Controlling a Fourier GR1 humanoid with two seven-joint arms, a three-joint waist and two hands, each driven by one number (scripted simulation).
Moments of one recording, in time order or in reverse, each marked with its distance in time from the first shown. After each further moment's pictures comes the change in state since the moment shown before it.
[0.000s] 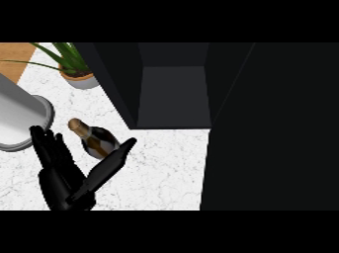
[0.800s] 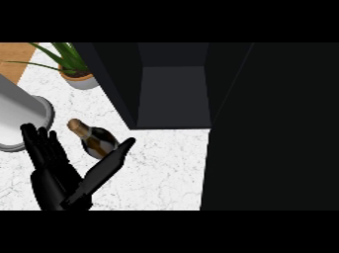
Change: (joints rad) left arm -0.052 0.086 -0.064 -0.052 -0.271 0.082 0.301; right arm -0.010 -0.017 0.010 -0.010 -0.013 -0.013 0.040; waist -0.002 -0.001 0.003
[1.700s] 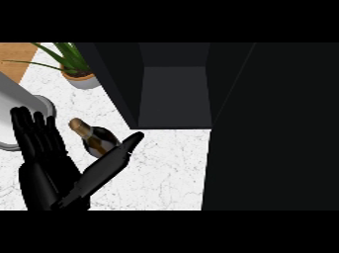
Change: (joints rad) left arm -0.055 -0.140 0.073 -0.145 -0.432 -0.236 0.377; right arm 0.035 -0.020 -0.024 0.009 -0.015 0.011 -0.053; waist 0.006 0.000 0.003
